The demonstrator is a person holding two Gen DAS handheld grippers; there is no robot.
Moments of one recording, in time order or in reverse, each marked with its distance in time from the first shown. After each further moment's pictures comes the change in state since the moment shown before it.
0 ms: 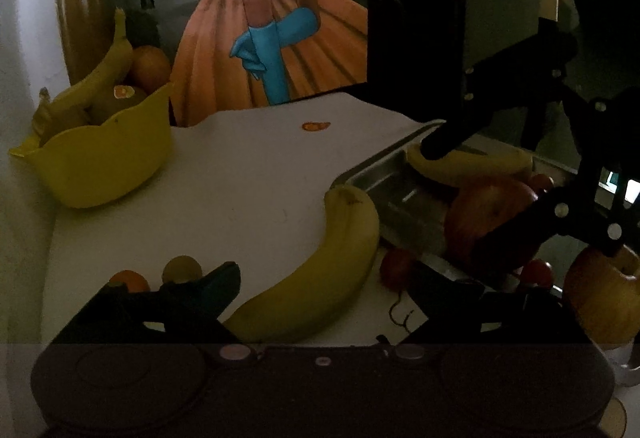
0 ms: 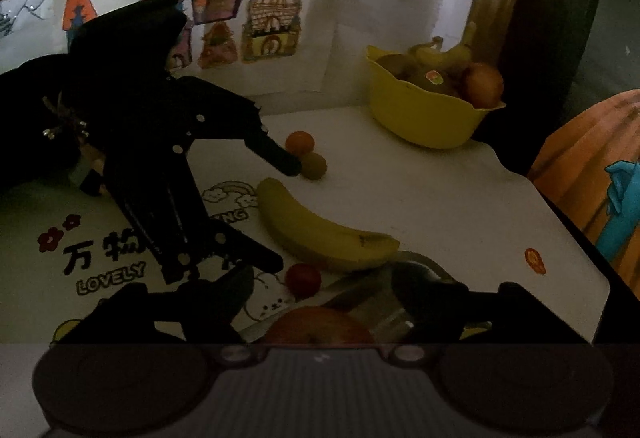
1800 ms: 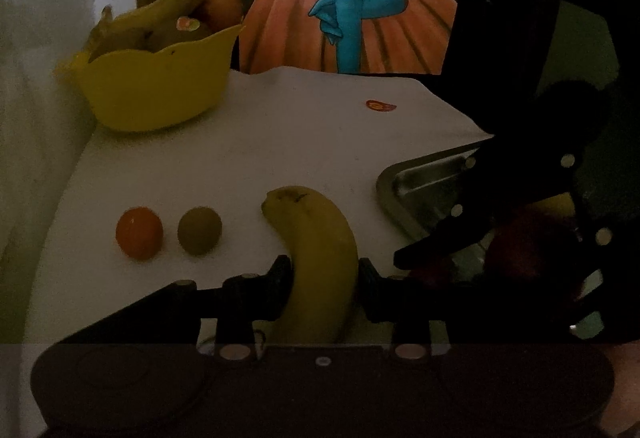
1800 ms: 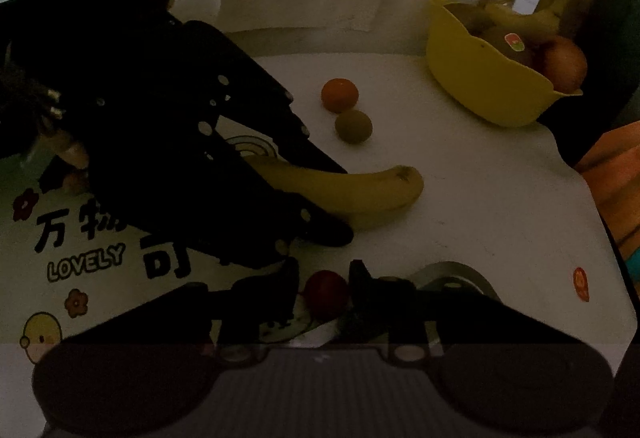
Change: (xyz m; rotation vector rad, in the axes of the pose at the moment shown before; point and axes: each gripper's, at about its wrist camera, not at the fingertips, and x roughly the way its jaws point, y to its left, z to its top) left arm 0.015 0.006 0.007 -0.291 0.091 0.133; right arm 0.069 0.018 0.024 -0.145 0.211 0.064
